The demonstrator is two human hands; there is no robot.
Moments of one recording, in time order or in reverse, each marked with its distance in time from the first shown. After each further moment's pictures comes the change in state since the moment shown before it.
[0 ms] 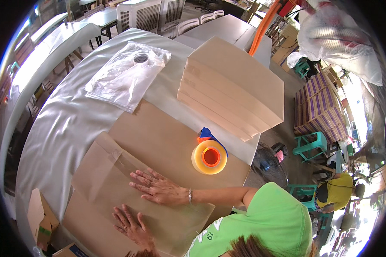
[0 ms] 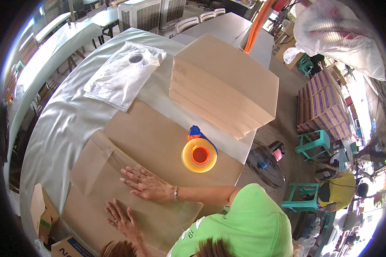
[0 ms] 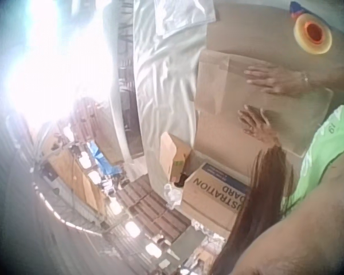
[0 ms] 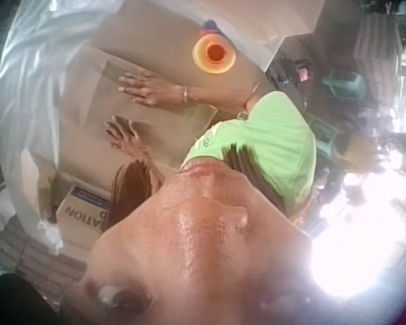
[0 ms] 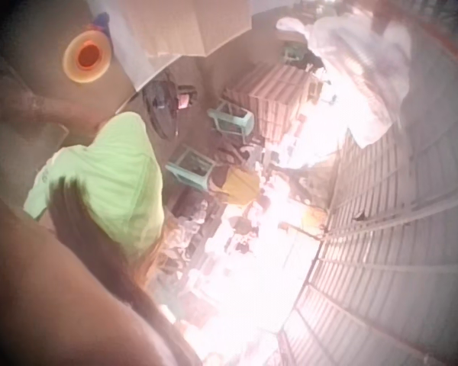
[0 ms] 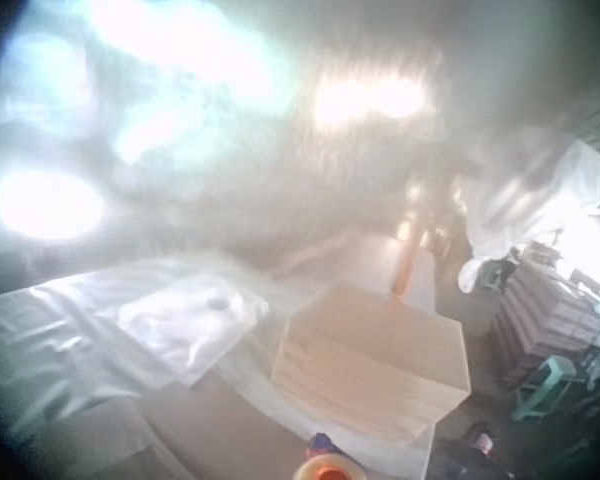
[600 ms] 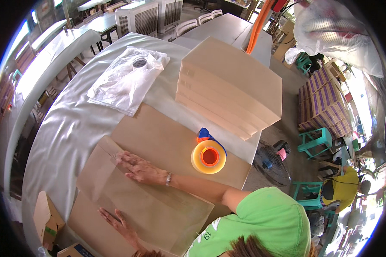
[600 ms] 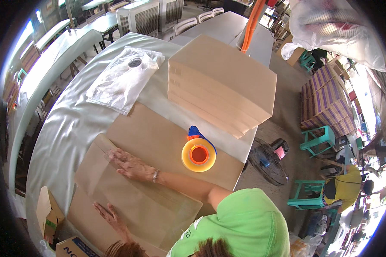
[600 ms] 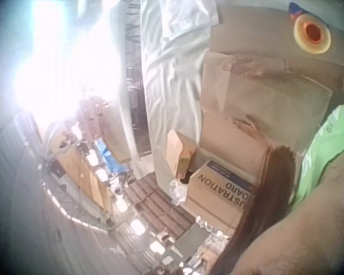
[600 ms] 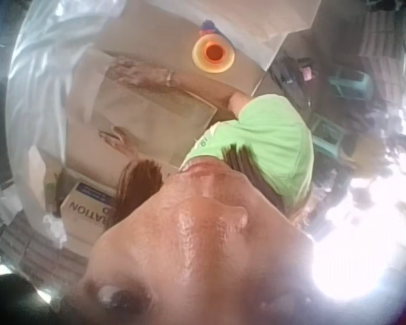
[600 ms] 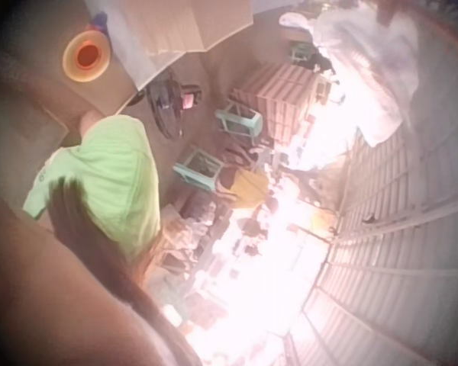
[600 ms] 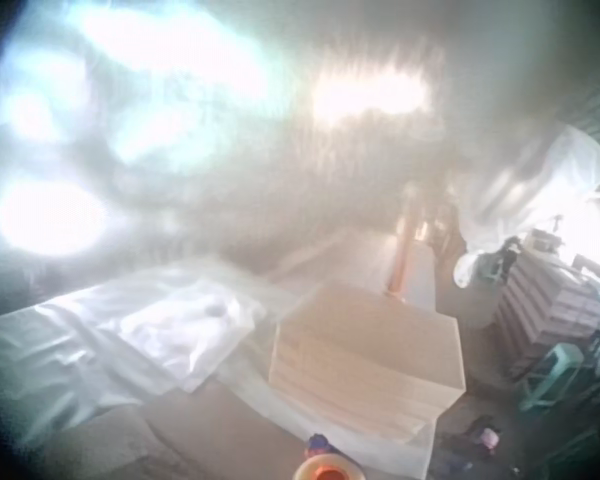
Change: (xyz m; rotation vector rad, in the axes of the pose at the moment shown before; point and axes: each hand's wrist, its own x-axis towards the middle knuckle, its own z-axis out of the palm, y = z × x) left_hand 0.038 -0.034 -0.005 -0.320 0.150 -0.220; right_hand 0.078 0.045 0.015 0.352 0.044 0.055
